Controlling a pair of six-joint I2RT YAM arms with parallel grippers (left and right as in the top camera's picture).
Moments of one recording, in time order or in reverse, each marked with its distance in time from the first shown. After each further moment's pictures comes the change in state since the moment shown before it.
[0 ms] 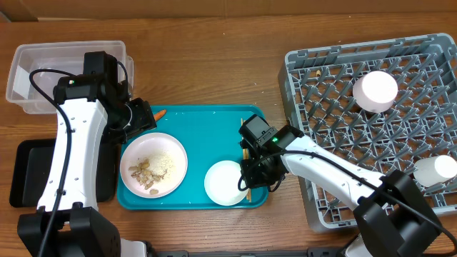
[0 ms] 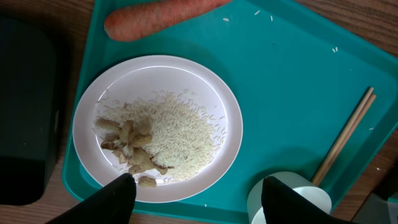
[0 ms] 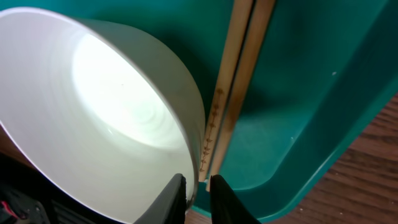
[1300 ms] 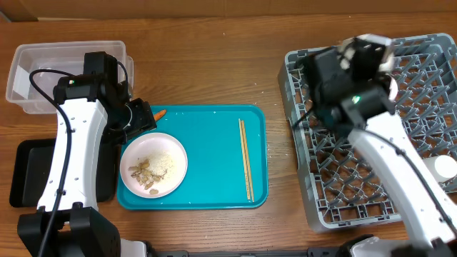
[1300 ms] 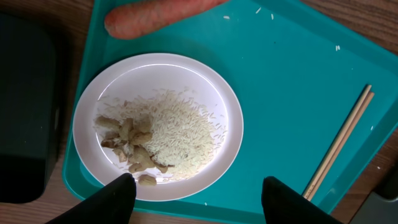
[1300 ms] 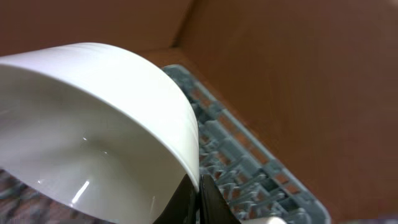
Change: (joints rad) left arm 0.000 0.000 0.000 -0.006 0.000 0.000; right arm -0.345 -0.178 0.427 -0.219 1.503 0.112
